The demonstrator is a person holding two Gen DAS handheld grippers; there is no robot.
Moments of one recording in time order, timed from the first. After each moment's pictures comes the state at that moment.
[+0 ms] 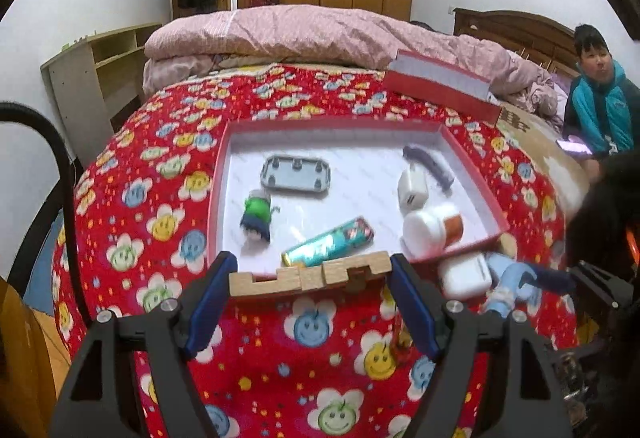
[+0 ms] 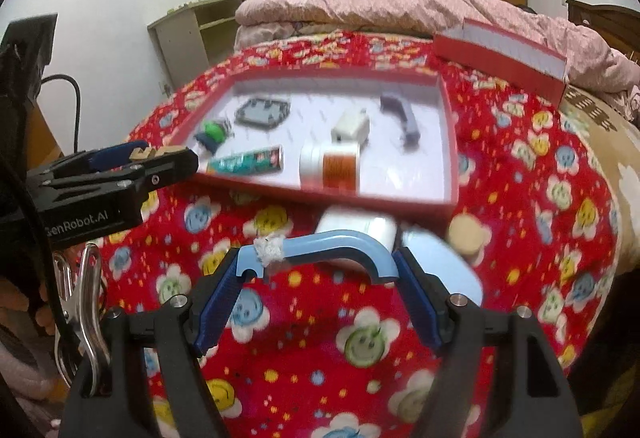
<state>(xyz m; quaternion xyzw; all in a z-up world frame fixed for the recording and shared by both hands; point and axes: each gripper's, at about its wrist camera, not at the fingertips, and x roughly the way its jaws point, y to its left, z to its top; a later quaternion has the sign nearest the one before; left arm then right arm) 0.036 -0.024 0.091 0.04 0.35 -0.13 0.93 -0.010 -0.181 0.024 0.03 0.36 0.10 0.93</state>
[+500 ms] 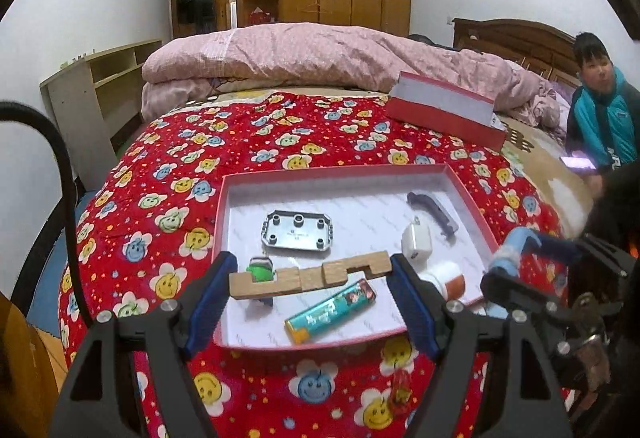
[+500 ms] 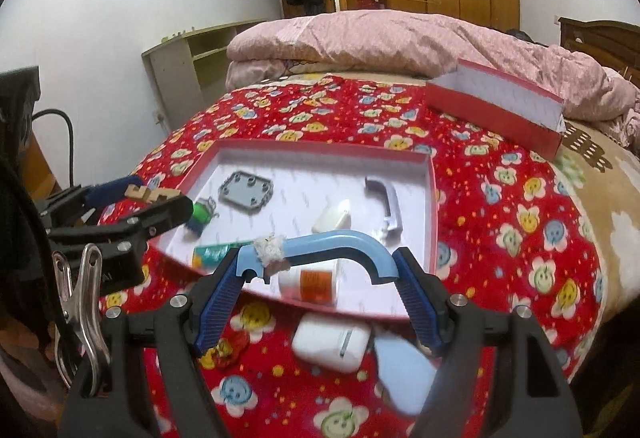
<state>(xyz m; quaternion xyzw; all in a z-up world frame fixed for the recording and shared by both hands) 0.069 -0.034 0.115 0.04 0.33 -0.13 0.94 0.036 -0.193 0.068 0.03 0.32 0.09 0.94</state>
